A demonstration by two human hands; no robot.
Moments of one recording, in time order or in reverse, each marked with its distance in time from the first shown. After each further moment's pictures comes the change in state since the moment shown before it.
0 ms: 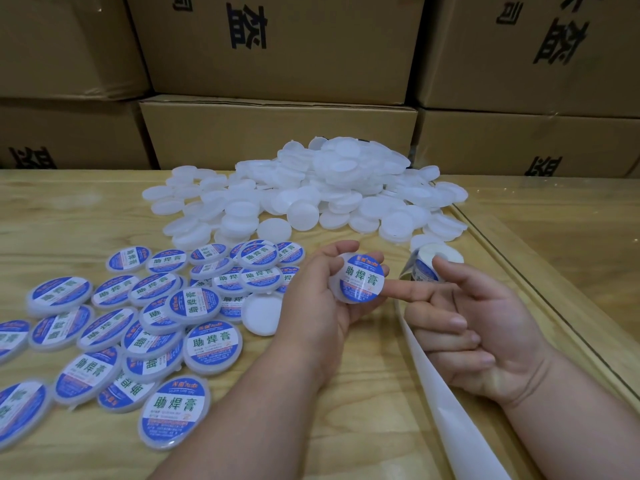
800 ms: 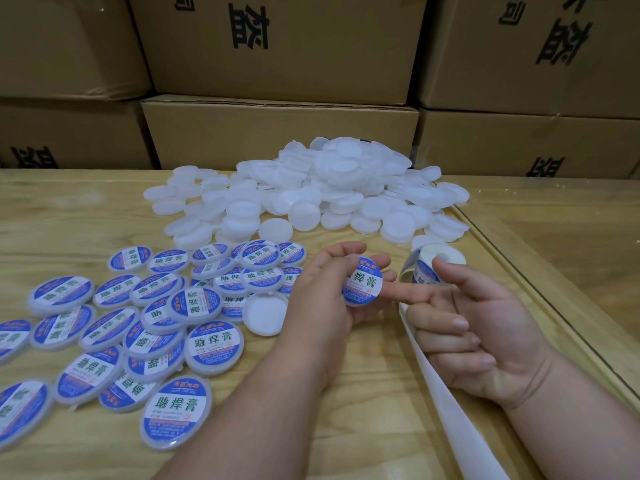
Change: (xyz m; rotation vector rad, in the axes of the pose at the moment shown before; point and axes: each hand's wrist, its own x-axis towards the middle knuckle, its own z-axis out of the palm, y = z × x) left_hand 0.003 -0.005 -0.002 0.089 -0.028 0.047; right_hand 0.000 0.001 0.004 -0.007 0.018 -0.011
